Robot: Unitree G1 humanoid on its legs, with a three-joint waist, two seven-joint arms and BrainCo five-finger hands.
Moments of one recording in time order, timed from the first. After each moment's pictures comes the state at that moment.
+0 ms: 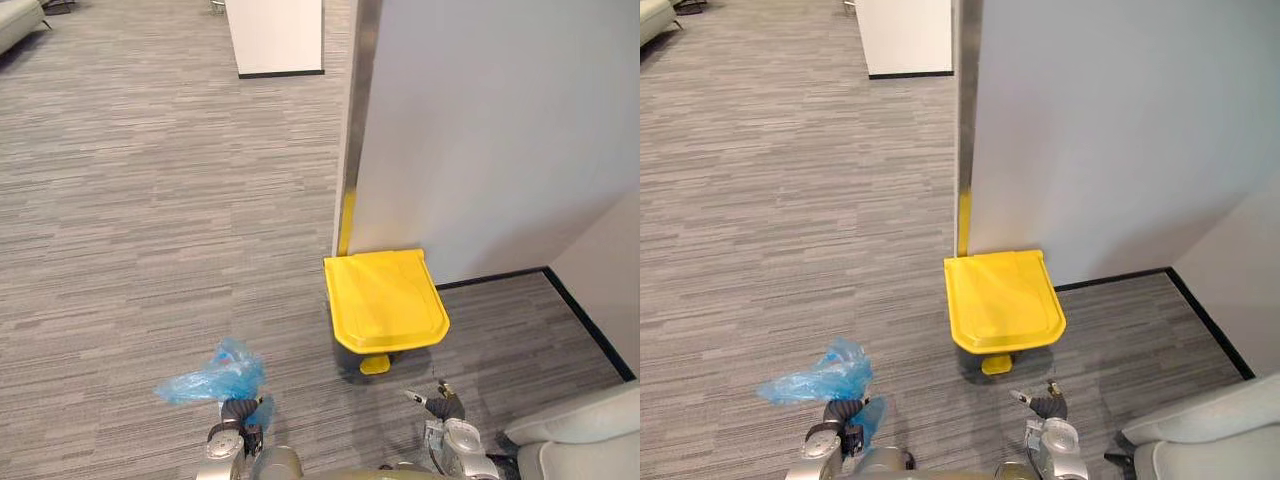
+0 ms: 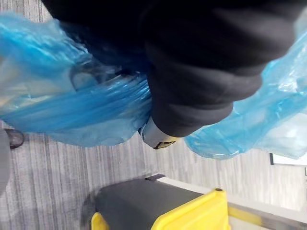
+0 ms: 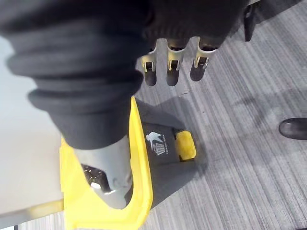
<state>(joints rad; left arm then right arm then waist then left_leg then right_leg) 0.09 0.03 0.12 0.81 0.01 -0.06 0.09 0.05 0.00 -0.23 0.81 -0.04 -0.02 -0.17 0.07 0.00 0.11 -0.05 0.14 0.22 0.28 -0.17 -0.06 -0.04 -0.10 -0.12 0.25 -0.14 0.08</state>
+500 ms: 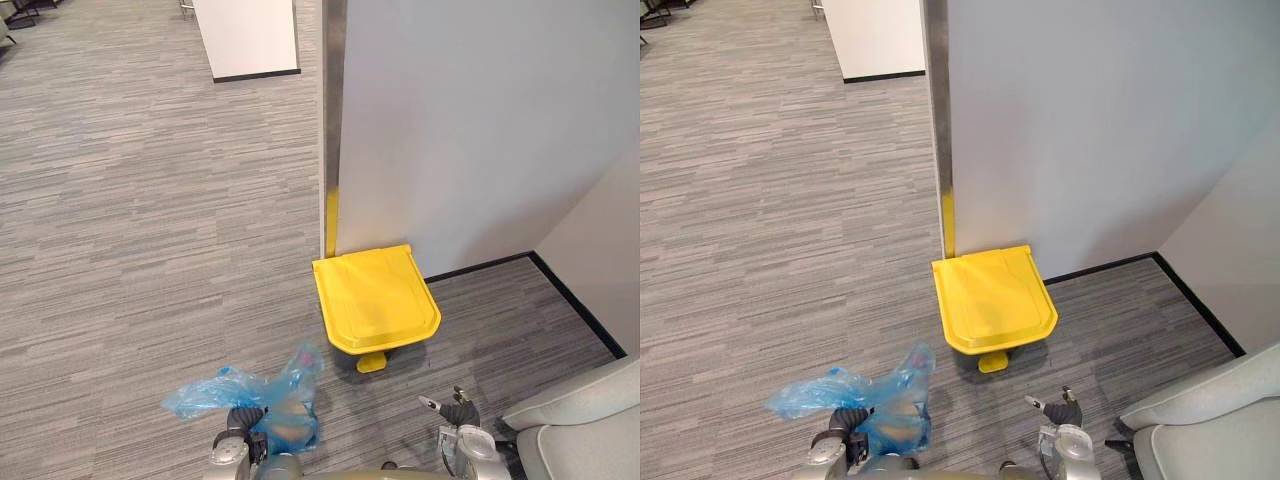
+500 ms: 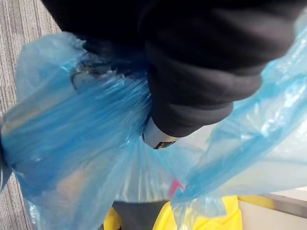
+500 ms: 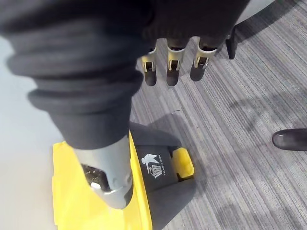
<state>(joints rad) 0.08 0.03 0.12 0.83 0.01 -0.06 0.09 0.06 -0.03 -0.28 0.81 -0.04 -0.02 -0.18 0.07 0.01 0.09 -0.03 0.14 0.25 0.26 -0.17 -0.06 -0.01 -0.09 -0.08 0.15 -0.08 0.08</state>
